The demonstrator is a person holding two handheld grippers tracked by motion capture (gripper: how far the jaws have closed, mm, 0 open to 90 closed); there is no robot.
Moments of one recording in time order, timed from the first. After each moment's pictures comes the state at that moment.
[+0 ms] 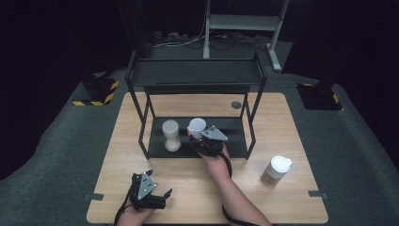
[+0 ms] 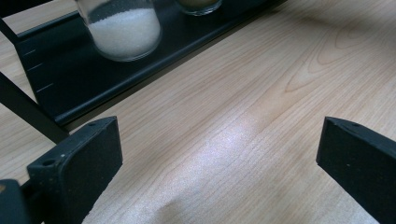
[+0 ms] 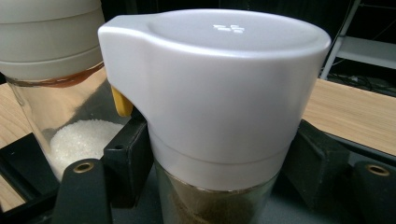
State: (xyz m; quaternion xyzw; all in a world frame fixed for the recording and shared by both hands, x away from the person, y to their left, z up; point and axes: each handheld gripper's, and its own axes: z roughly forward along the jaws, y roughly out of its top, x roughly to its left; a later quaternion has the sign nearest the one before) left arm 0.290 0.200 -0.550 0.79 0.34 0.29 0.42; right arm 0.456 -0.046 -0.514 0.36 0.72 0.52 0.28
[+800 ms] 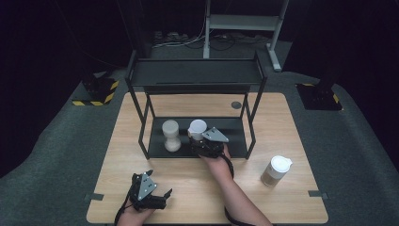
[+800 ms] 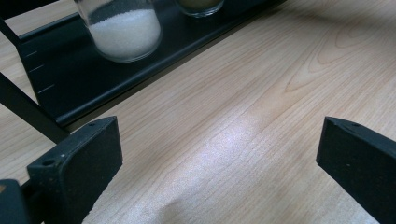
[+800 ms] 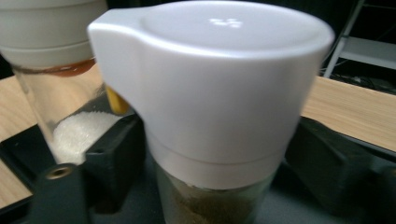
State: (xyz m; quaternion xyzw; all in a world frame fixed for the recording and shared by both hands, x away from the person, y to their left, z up) left arm 0.290 0.200 -0.550 0.79 0.34 0.29 0.41; right arm 0.453 -0.049 -0.516 0.36 0.72 0.52 0.28
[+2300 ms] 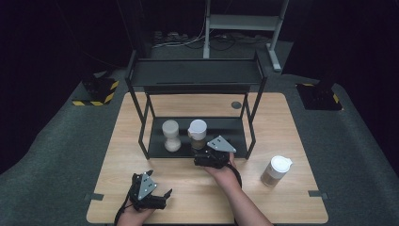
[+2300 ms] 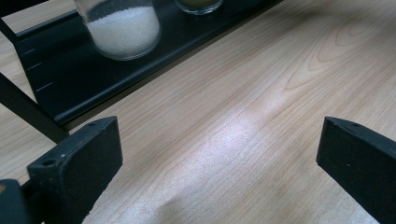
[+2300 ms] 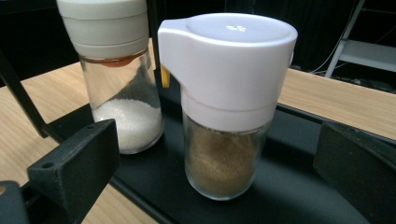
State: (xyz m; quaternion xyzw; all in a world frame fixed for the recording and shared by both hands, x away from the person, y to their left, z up) left arm 0.290 0.200 -0.550 0.80 0.34 0.28 0.41; right arm 0.411 -0.067 -0.508 0.35 0.72 0.52 0.28
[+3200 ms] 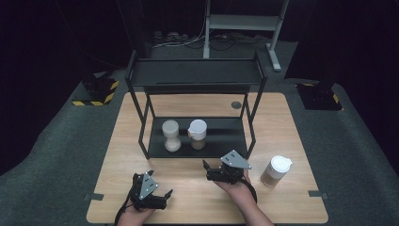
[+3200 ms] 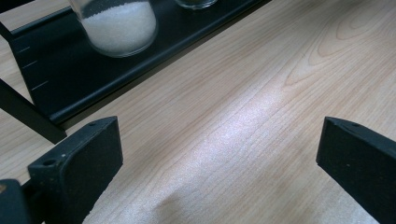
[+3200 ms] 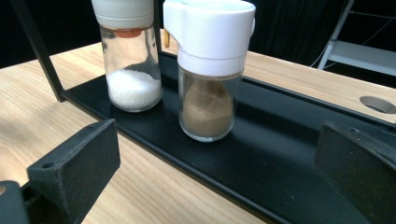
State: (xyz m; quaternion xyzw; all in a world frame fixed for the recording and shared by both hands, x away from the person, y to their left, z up) left arm 0.291 0.198 -0.550 0.80 0.34 0.28 0.40; right arm 0.363 -0.110 -0.511 0.35 0.73 0.52 0.29
